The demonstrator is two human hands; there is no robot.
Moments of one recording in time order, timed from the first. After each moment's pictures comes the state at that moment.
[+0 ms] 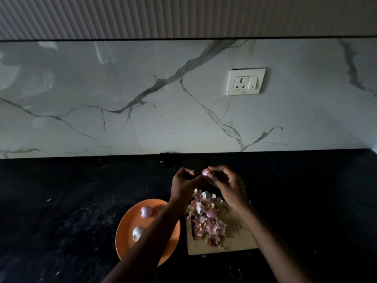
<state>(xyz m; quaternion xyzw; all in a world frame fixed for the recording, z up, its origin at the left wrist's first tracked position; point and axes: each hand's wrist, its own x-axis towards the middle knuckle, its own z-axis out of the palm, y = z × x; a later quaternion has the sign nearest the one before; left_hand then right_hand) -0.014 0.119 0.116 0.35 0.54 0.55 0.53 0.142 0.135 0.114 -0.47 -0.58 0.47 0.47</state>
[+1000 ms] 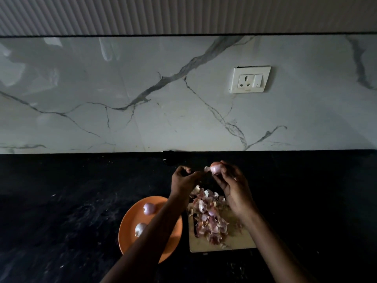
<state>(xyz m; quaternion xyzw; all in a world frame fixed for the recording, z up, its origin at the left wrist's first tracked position) -0.017 0.119 0.123 0.27 0.54 0.57 0.55 0.140 0.127 0.122 -0.35 -0.34 0.66 0.57</state>
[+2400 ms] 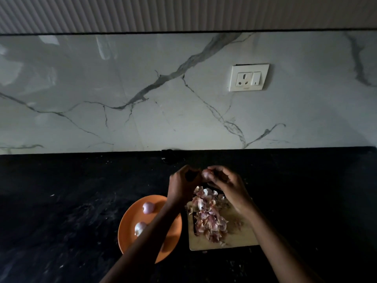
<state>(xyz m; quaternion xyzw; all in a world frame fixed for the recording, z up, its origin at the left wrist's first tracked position) -0.030 0.109 0.119 0.57 0.64 0.43 0.28 0.144 0.126 0.118 -0.45 -0.56 0.54 0.44</state>
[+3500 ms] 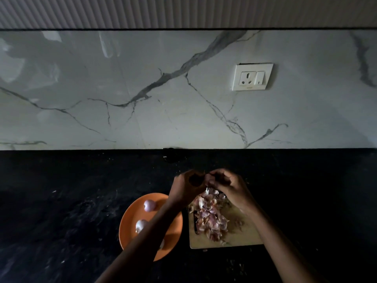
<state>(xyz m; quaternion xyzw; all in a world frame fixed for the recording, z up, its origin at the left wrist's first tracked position) -0.034 0.106 0.108 0.62 0.60 0.39 0.31 0.153 0.124 0.114 -0.47 -0.62 0.52 0.36</state>
